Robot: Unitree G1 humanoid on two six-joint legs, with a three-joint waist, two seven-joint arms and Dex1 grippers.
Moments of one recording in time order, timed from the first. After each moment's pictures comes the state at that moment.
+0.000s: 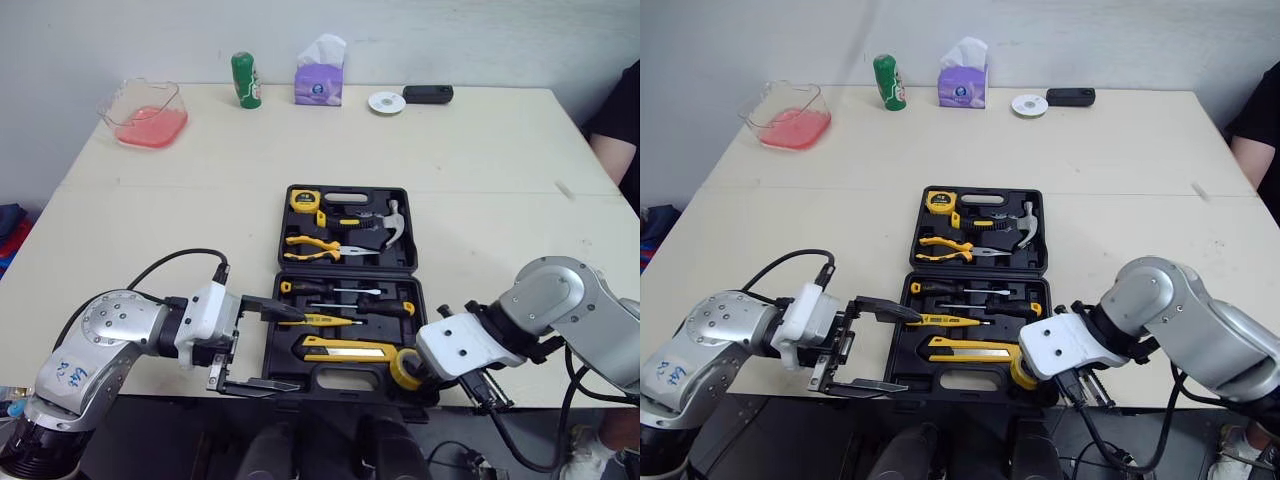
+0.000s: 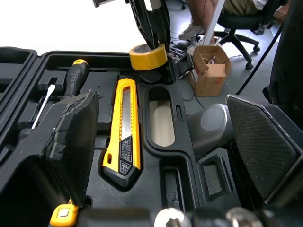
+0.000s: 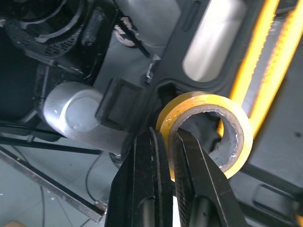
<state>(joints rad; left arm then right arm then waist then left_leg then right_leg) -0.14 0.82 0.02 -0.53 -0.63 0.38 -1.18 -0.54 -1.16 0.41 -0.66 0.24 0.61 1.51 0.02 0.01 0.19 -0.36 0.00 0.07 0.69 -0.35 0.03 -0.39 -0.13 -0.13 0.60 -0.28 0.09</state>
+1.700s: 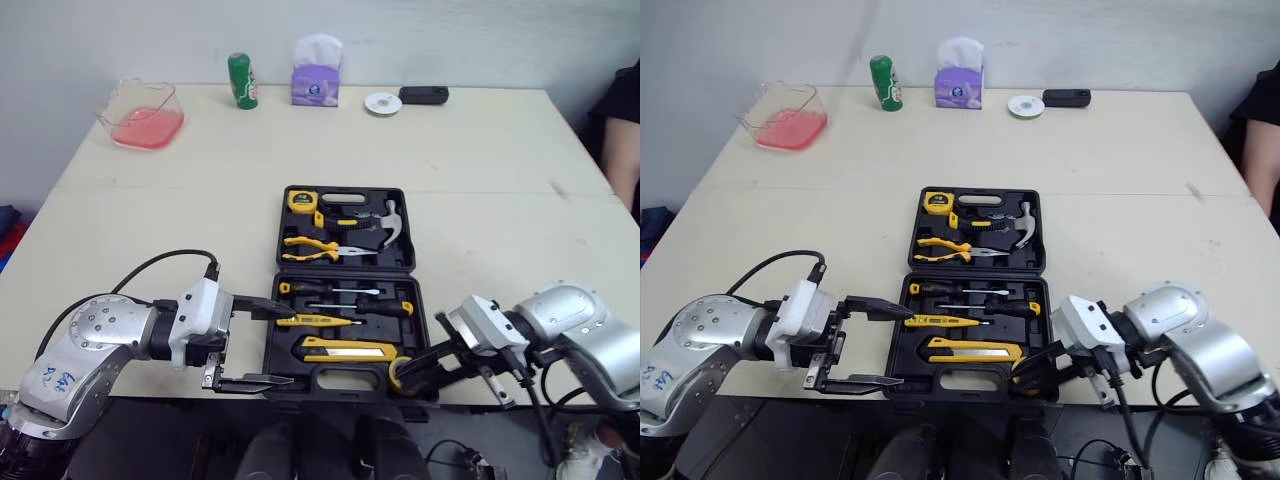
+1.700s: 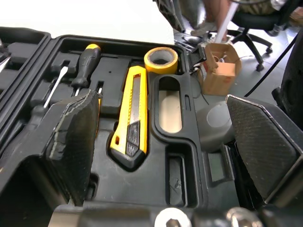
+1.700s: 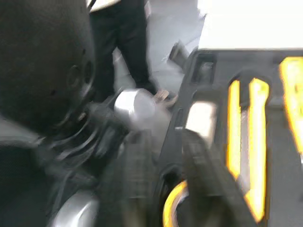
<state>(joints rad) -0.11 0.84 0.07 -0.54 -0.64 0.42 -1.14 -0.22 -0.87 0.11 -0.40 0.56 0.32 1.49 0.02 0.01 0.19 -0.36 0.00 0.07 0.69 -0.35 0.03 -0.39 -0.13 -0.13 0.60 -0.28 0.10</state>
